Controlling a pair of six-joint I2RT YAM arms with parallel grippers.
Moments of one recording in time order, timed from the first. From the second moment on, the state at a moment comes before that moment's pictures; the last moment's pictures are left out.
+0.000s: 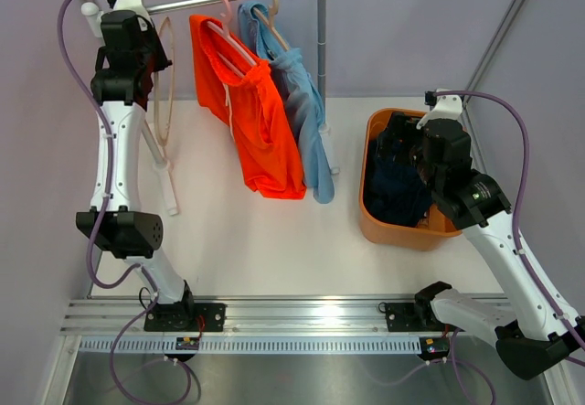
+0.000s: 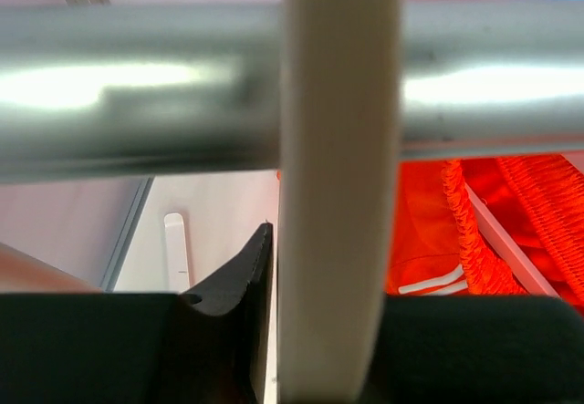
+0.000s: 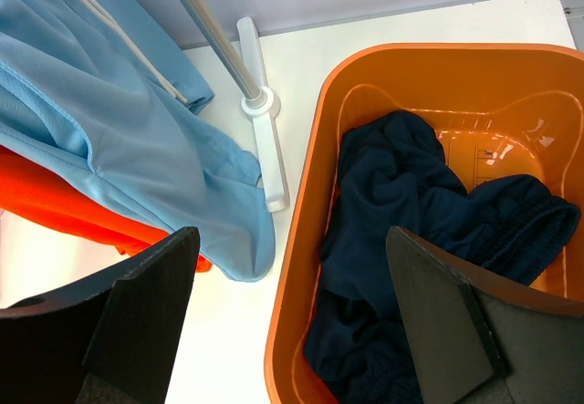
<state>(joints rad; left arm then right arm) 0.02 1.77 2.18 -0.68 -0.12 -0.13 0.46 1.03 1.29 -0.59 0.35 0.35</state>
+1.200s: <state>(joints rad) -0.36 1.33 1.99 -0.54 -0.39 -0.06 0.46 1.01 1.29 -0.59 0.31 0.35</state>
